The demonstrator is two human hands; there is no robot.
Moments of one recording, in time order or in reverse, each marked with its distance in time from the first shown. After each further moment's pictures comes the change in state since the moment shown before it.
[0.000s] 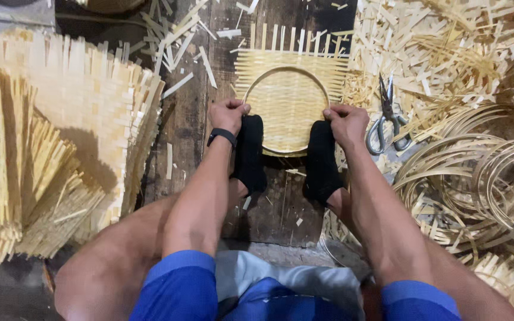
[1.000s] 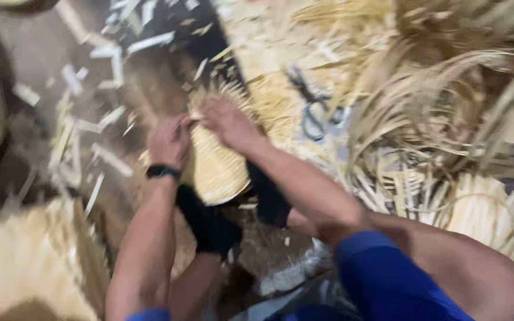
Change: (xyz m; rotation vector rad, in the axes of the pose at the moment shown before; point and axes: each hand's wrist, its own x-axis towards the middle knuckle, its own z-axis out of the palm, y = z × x) left_hand 0.047 0.111 0.071 0.551 -0.455 0.753; right_hand 0.062 -0.039 0.055 -0.266 0.054 -0.780
